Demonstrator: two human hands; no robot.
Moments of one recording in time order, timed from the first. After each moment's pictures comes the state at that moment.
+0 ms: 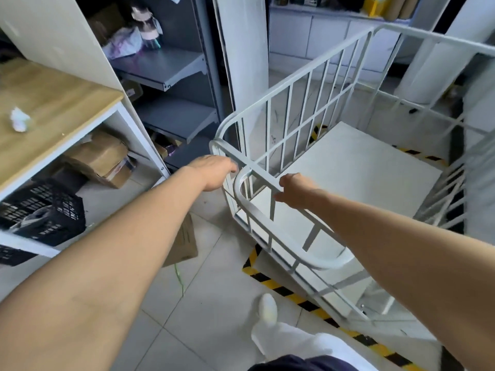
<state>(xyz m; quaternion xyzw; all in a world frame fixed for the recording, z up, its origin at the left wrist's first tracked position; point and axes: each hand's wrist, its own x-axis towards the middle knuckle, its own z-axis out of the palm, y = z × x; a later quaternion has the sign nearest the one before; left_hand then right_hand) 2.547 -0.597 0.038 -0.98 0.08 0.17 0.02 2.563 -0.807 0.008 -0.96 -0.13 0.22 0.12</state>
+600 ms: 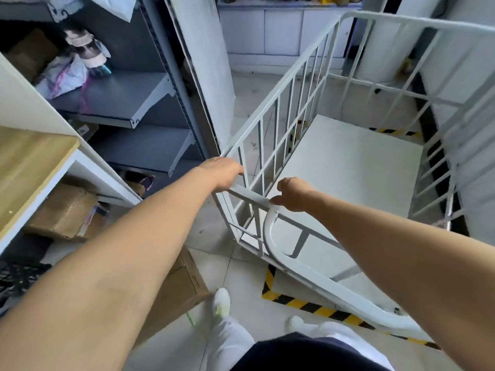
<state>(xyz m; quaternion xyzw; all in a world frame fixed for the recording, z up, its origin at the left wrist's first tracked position) 2.727 -0.516 0.017 -0.96 0.19 0.21 0.07 2.682 -0.701 -0.011 -0.95 -0.01 0.25 0.17</state>
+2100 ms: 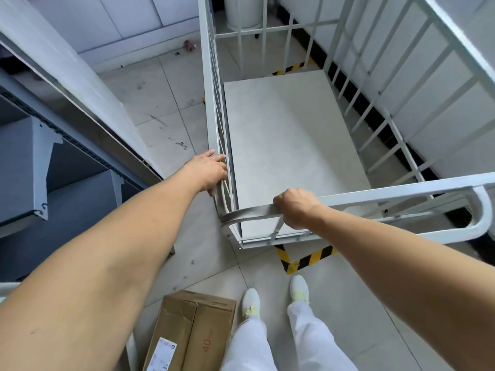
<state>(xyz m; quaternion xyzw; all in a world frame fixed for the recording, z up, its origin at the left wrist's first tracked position) 2.907 -0.490 -0.061 -0.73 0.55 0.23 0.33 2.709 -0.602 -0.069 -0.95 0.18 0.24 0.10</state>
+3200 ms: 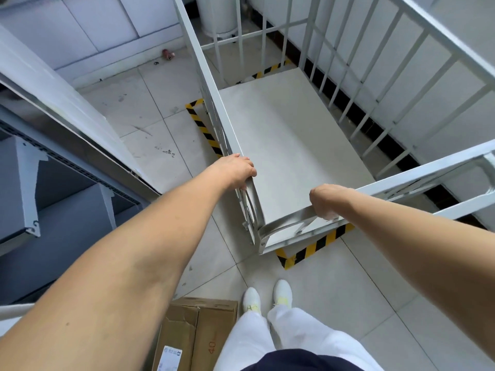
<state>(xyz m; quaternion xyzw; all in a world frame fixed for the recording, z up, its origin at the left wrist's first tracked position) 2.853 -0.539 -0.050 -0.71 0.64 0.19 0.21 2.659 -0.647 -0.048 -0.86 0.27 0.42 0.06</state>
